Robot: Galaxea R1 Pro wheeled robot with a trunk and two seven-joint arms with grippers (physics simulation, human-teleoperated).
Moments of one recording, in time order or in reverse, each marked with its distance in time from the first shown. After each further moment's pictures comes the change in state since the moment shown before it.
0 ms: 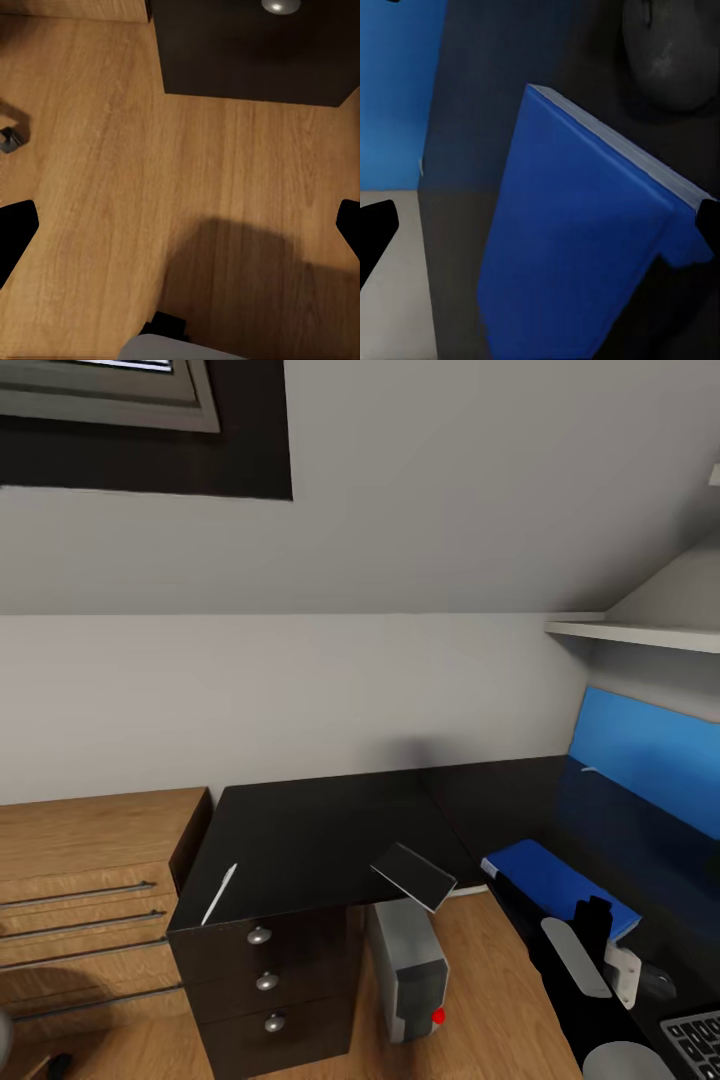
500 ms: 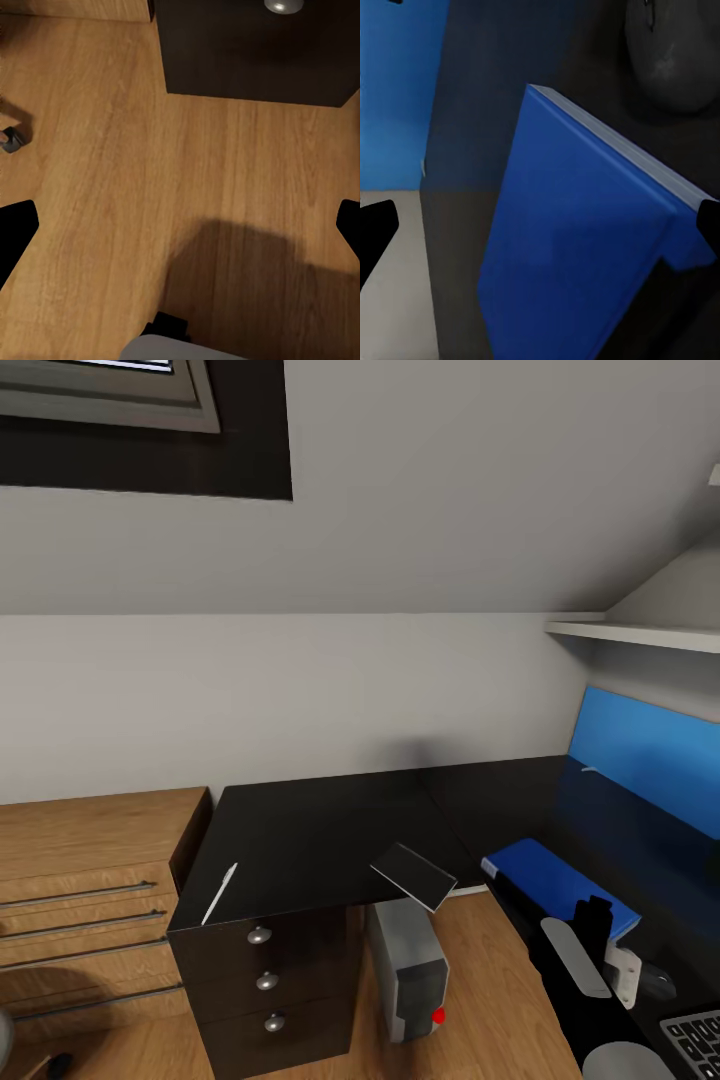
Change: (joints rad) left arm 0.000 0.002 0.002 0.000 0.001 0.000 0.002; right arm 0.001 0.000 0.001 -0.001 0.002 -0.002 0.005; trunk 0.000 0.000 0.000
